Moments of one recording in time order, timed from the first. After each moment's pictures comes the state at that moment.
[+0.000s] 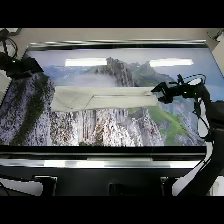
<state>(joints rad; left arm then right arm) 0.13 -1.66 2.03 1.32 -1.44 -1.62 -0.24 -2.03 1.70 -0.76 1.17 1.55</state>
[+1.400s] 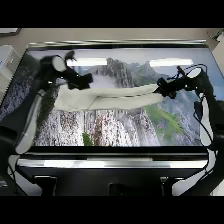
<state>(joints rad) -0.35 -1.89 1.98 1.32 -1.26 -1.98 -0.15 -1.84 1.70 -0.99 1.23 1.68</state>
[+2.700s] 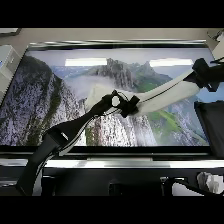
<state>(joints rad) -0.73 -2.25 2.04 0.97 -0.74 -2.59 -0.31 -1.38 1.70 -1.01 1.48 1.77</state>
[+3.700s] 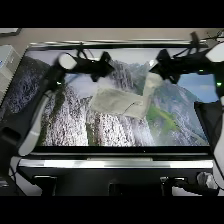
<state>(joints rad) -0.38 -1.86 2.07 0.92 -0.95 -2.18 0.04 -1.45 1.70 -0.95 1.23 1.96</state>
